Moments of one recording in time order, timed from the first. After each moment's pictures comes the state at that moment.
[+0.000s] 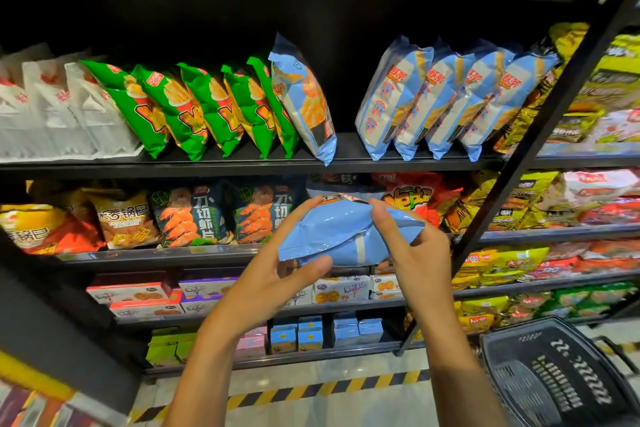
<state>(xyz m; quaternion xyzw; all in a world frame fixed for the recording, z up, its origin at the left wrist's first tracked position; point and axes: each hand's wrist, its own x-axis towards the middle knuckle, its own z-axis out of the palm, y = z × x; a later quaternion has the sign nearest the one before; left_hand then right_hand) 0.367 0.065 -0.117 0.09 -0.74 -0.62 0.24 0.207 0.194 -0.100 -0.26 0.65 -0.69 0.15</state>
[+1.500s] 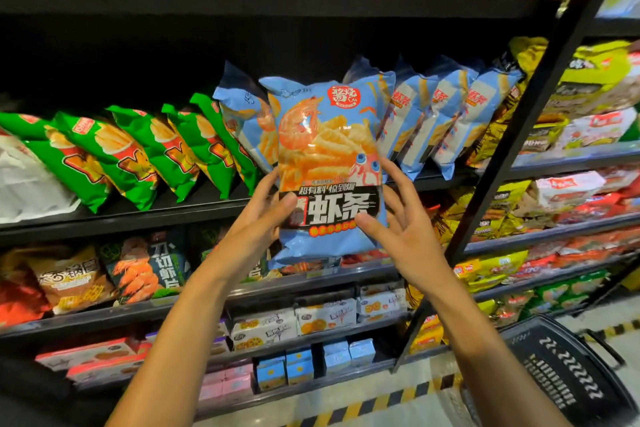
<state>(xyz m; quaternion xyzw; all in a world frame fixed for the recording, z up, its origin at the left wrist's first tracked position) 0.252 -0.033 -0.079 0.12 -0.66 -0.71 0.22 0.098 0.157 -0.081 -0.45 0.60 -0.64 0.17</state>
